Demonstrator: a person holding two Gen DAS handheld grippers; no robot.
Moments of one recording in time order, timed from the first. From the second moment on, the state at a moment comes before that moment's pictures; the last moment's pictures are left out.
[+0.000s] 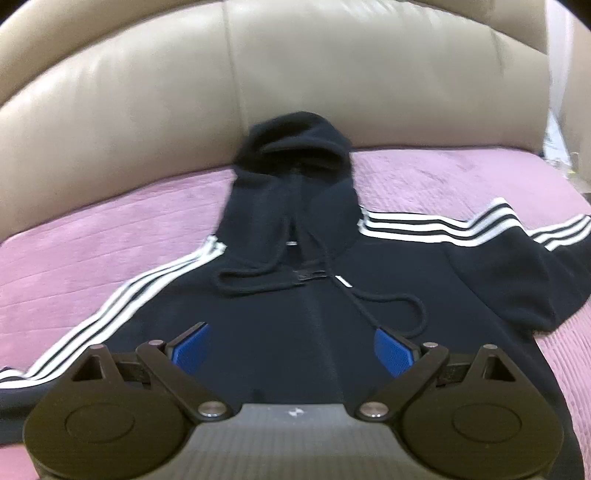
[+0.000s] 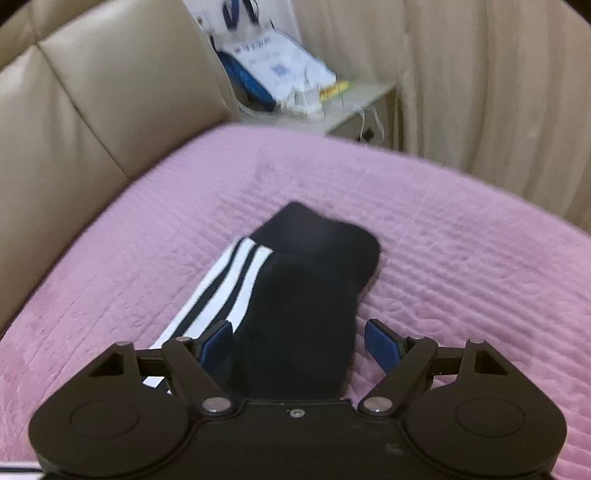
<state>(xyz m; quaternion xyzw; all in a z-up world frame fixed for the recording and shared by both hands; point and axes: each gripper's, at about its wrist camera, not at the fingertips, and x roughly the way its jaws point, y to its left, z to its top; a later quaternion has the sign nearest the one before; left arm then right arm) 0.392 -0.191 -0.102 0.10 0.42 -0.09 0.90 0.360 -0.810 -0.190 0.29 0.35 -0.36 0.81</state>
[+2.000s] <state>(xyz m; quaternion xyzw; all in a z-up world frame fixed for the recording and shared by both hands) 0.481 0.031 -0.177 -0.19 0.41 -0.07 0.89 0.370 -0.380 -0.171 0.05 0.41 -0.11 0.91</state>
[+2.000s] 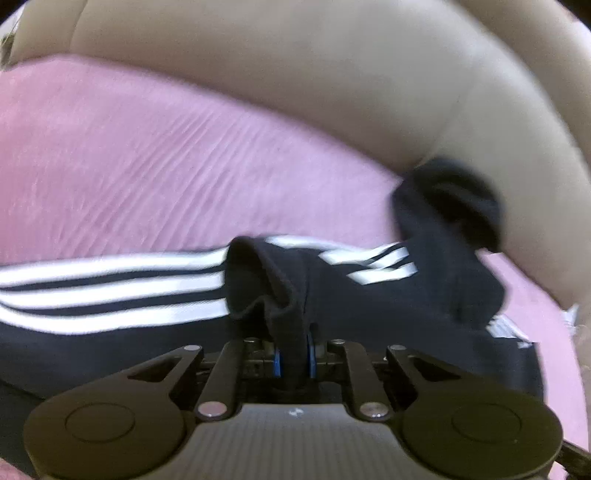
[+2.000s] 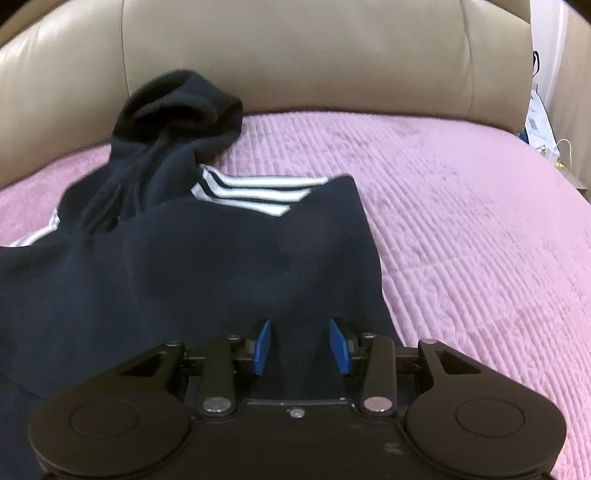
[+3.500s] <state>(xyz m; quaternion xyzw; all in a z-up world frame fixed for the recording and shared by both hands) 0.315 0.434 -0.203 -0.42 0.26 0.25 0.83 0.264 -0.226 -0.159 0.01 0.51 -0.01 0.86</state>
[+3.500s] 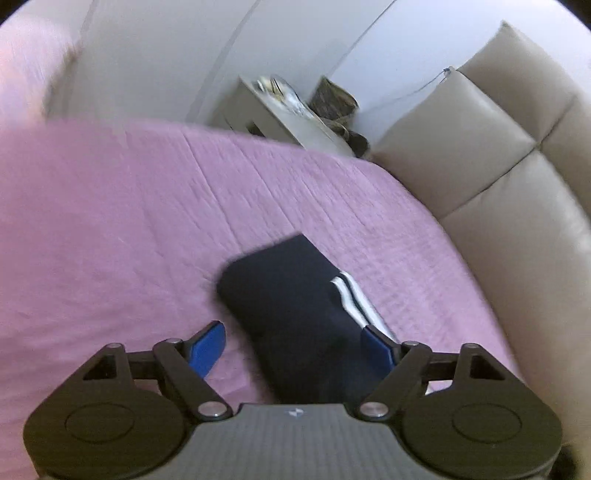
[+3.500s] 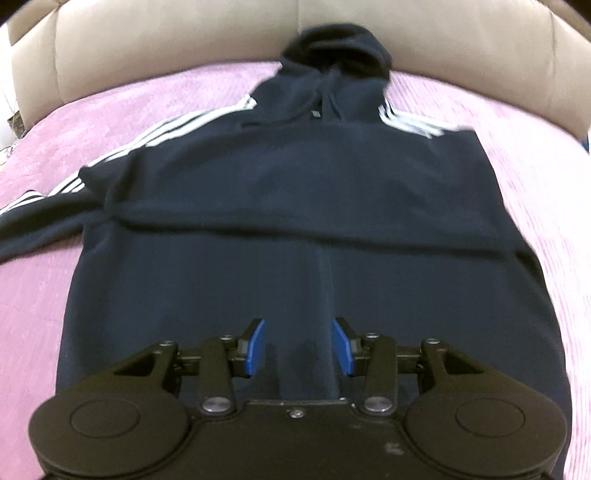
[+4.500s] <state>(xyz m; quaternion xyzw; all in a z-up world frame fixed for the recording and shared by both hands) 0.331 -0.015 -0.037 -0.17 0.16 -0.20 0.95 0.251 -0.330 -0.116 0.15 0.43 -0.02 0.89</state>
